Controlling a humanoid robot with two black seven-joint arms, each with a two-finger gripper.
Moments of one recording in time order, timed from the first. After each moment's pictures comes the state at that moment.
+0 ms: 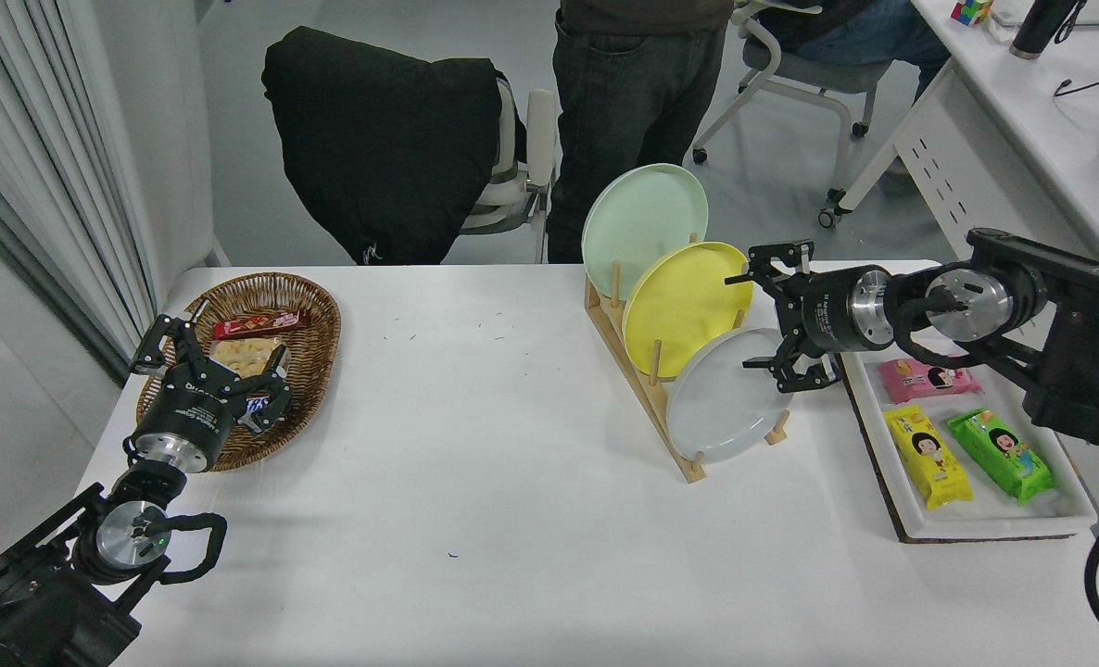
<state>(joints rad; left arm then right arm) -0.41 0.38 -1.02 -0.69 0.06 -0.47 -0.38 1.23 -0.47 -0.03 0.85 0.25 0.18 -0.41</state>
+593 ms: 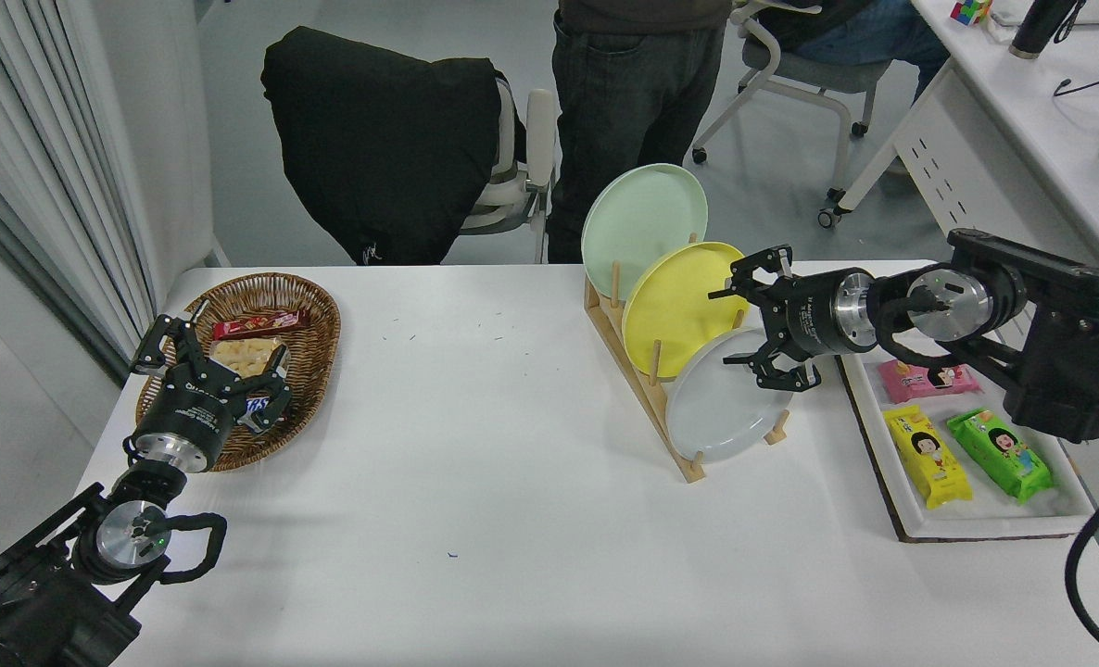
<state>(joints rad) -0.41 0.38 -1.02 -0.69 0.06 -0.47 -0.38 1.23 -0.45 -0.02 0.82 0.25 0.16 -0.42</state>
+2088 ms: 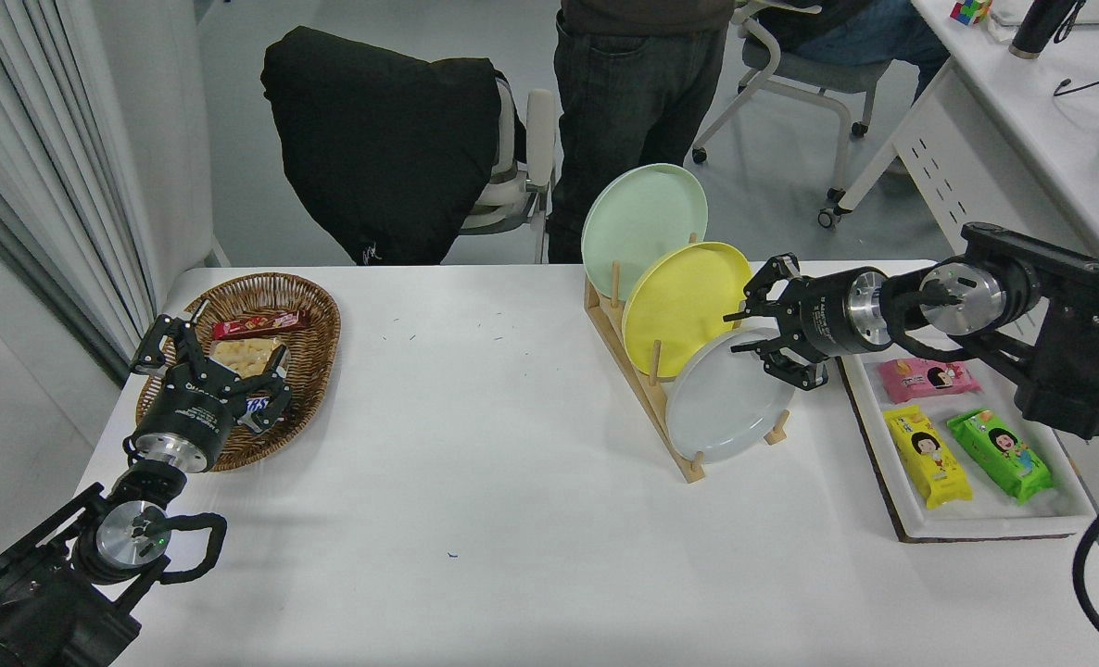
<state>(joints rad) -0.41 0.38 -1.02 -0.69 0.06 -0.47 -0.38 1.24 -0.46 -0.01 0.82 0.24 0.18 -0.48</state>
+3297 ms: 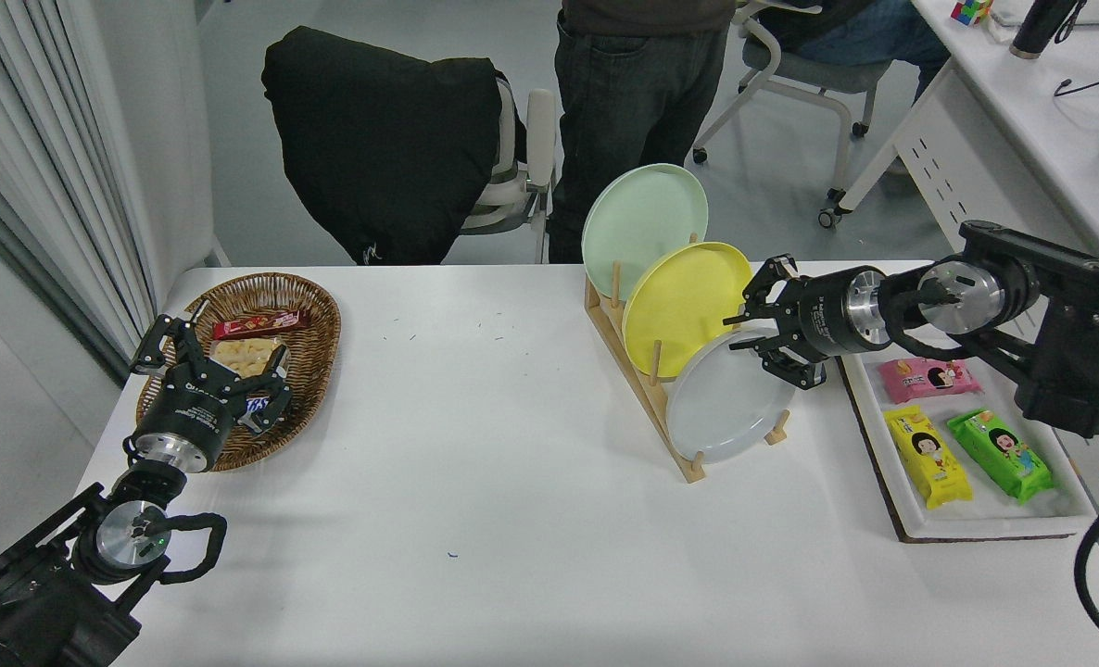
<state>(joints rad) -0.41 0.38 -1.02 -0.69 0.06 -0.47 -0.38 1.24 -0.47 0.00 0.84 0.22 0.17 -0.48</state>
